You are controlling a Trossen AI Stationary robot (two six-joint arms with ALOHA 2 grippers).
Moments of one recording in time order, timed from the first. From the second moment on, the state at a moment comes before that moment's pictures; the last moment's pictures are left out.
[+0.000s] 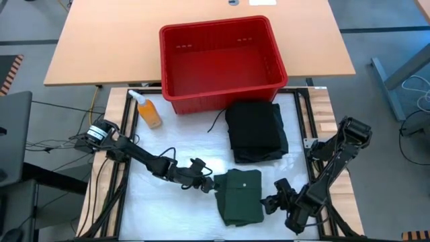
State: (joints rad) left arm -0.38 1.75 0.80 0.46 -0.25 -1.35; right arm 0.97 1.58 0.91 -0.55 0.63 2.17
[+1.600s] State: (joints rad) left arm -0.31 2.30 1.39 0.41 0.07 -1.06; right arm 0.88 1.78 0.91 -0.32 0.62 2.00
